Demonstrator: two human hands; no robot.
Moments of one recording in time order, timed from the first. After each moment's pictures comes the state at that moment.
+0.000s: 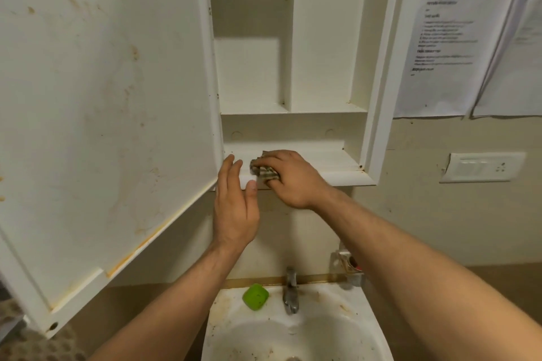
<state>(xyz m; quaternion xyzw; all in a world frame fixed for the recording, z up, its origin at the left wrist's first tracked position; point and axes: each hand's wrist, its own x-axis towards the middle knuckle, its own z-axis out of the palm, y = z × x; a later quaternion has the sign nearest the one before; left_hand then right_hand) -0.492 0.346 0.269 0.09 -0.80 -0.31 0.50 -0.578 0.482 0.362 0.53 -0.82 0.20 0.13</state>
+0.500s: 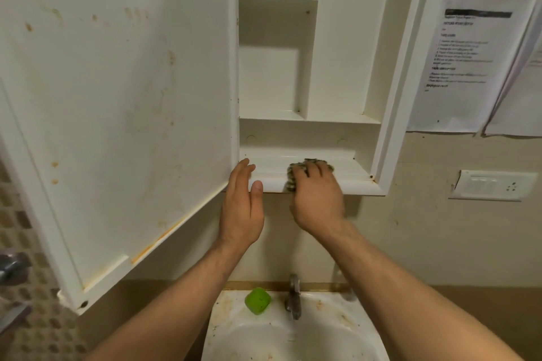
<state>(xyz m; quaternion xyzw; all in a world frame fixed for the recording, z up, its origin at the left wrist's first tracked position) -0.476 0.347 0.280 0.08 -0.78 -0.37 0.49 -0.549 0.486 0.344 0.32 -0.91 0.08 0.23</state>
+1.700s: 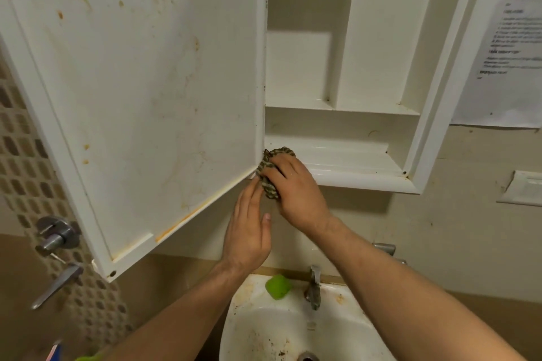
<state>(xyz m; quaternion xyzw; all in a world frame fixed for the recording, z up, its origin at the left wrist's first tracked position) -0.442 0.334 0.216 0.12 -0.85 -0.22 0.46 -0.557 0.429 0.304 0.59 -0.72 0.23 0.29</state>
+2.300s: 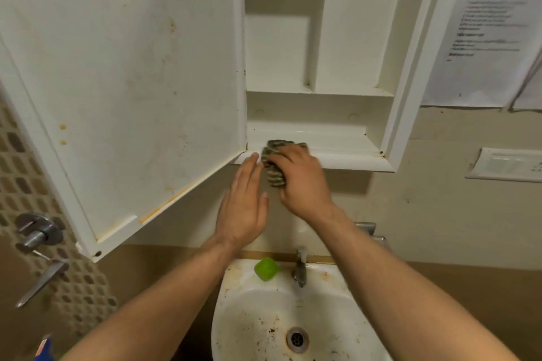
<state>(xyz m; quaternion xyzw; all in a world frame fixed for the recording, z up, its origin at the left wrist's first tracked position) -0.449 0.343 0.239 0.08 -0.89 -0.15 0.43 -0.543 0.473 0.315 0.50 -0.80 0.23 0.26</state>
